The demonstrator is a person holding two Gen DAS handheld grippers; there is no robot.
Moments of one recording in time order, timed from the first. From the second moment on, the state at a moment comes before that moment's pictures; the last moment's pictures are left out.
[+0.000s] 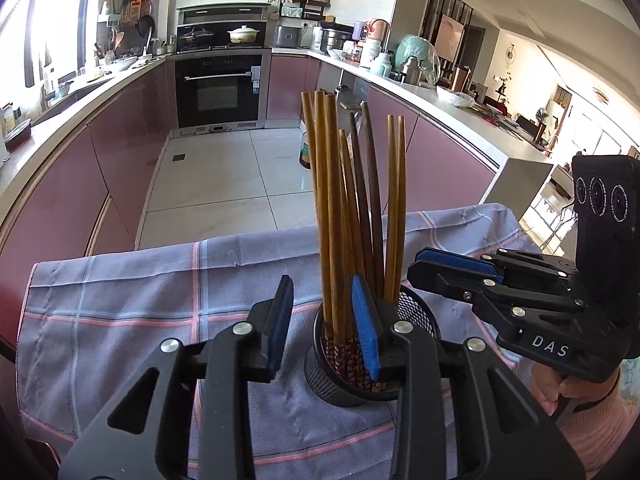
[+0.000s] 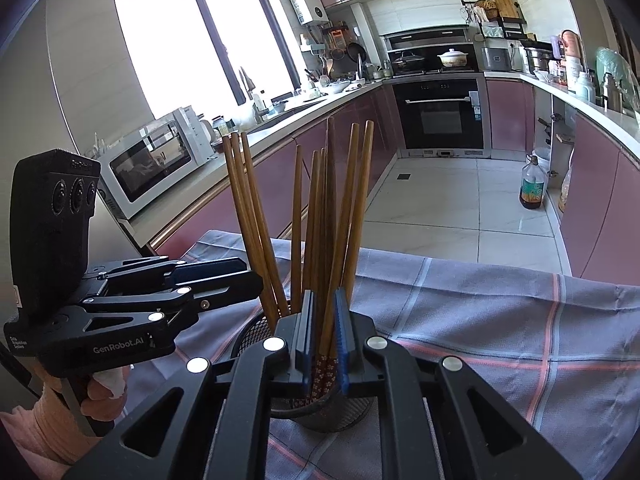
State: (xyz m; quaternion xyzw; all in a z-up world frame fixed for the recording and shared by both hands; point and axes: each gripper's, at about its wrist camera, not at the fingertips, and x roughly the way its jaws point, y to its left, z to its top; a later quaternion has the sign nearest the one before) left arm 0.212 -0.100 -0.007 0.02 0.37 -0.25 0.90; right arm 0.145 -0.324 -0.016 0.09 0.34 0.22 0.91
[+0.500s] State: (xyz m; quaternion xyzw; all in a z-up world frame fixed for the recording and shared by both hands) left arm 0.184 -0.081 -0.017 0.02 0.30 -0.17 0.94; right arm 0.120 -0.327 -0.015 0.08 0.28 0.19 0.94
